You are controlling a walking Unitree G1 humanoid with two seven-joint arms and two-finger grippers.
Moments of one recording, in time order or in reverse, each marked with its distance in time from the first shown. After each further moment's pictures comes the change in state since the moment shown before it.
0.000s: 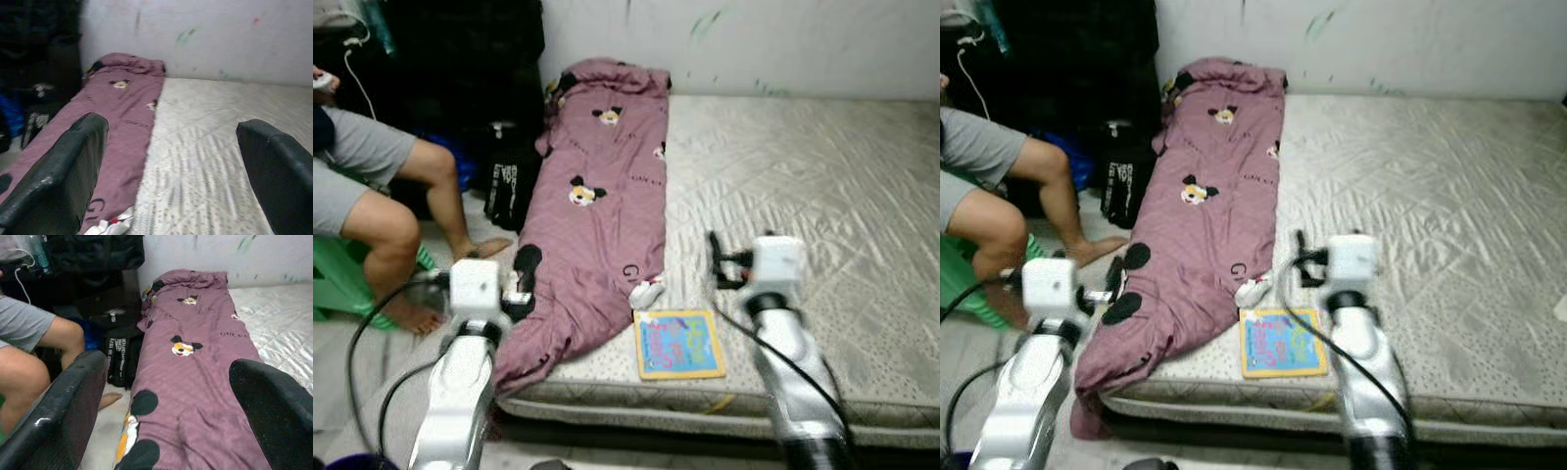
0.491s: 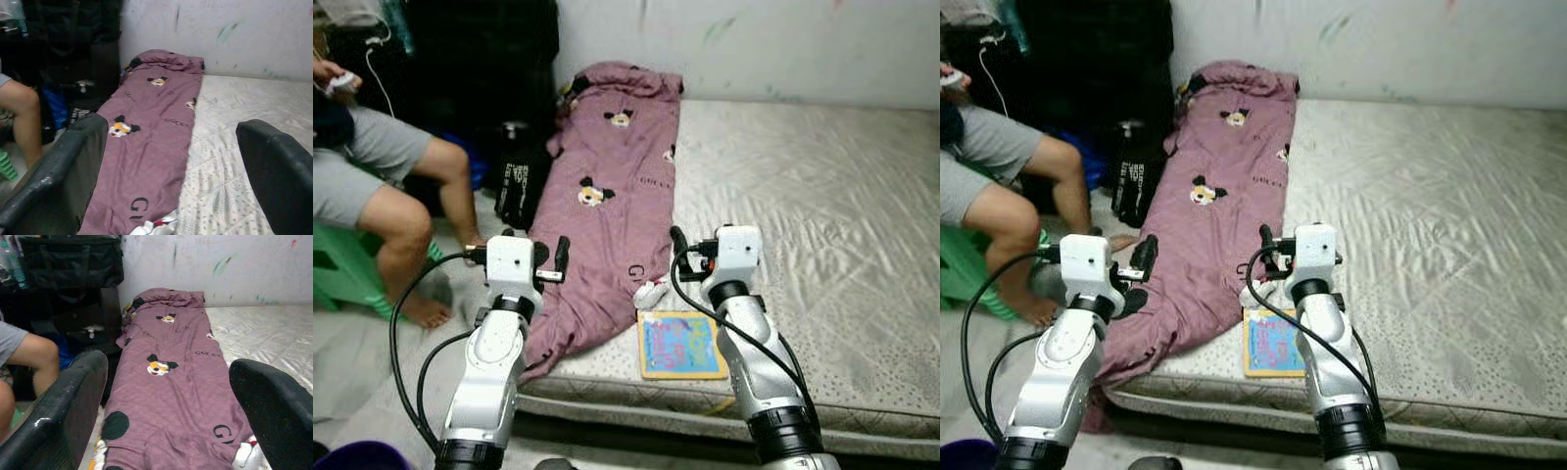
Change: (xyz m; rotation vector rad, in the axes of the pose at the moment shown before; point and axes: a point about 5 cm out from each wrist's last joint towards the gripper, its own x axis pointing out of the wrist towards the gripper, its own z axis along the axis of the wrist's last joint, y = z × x) left arm 0.030 -0.038 0.021 -0.049 -0.062 -0.098; right arm 0.026 0.044 -0.007 0.046 0.040 0.112
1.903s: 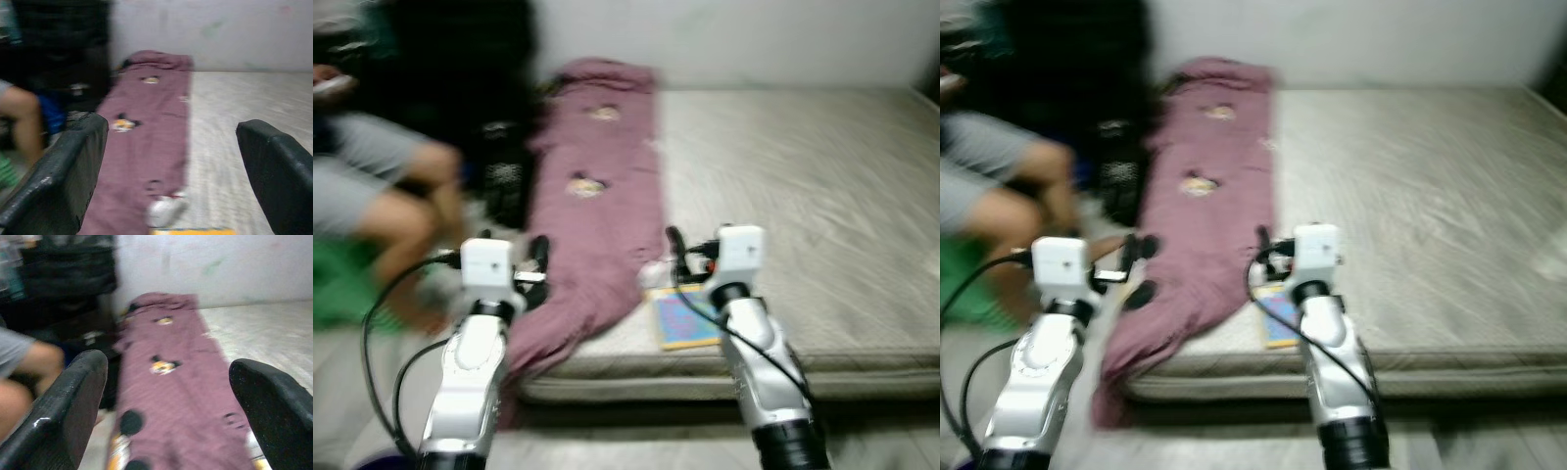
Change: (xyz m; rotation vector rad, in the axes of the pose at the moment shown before) left arm -0.009 0.017 0.004 0.007 -0.025 0.044; right arm -0.010 0.006 0.010 0.012 -0.002 0.044
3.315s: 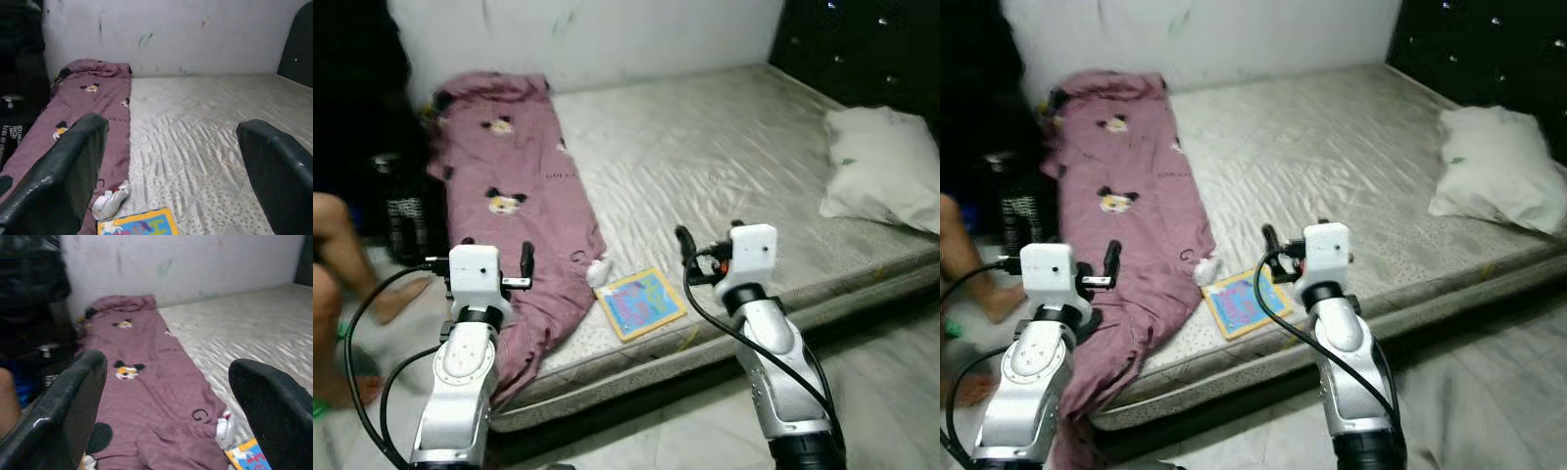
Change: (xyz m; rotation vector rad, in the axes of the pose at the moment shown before) left arm -0.008 0.009 -0.004 0.030 0.041 0.079; right arm -0.010 -0.014 0.010 -0.042 -0.009 -0.009
